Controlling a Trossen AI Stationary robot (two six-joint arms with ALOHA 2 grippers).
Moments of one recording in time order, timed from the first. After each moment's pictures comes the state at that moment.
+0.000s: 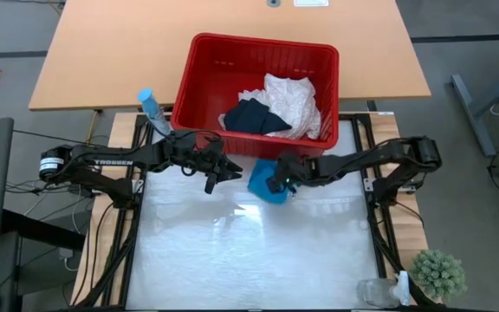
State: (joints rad) left arm 0.24 1.26 0.79 0.27 0.38 -0.33; right arm 0.01 1.55 0.96 -0.37 0.45 0.83
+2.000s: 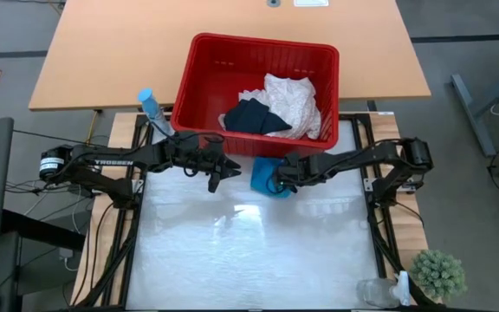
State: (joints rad) left arm 0.24 1.26 0.78 0.19 0.26 -0.31; right arm -0.02 1.62 1.11 -0.84 0.40 1.14
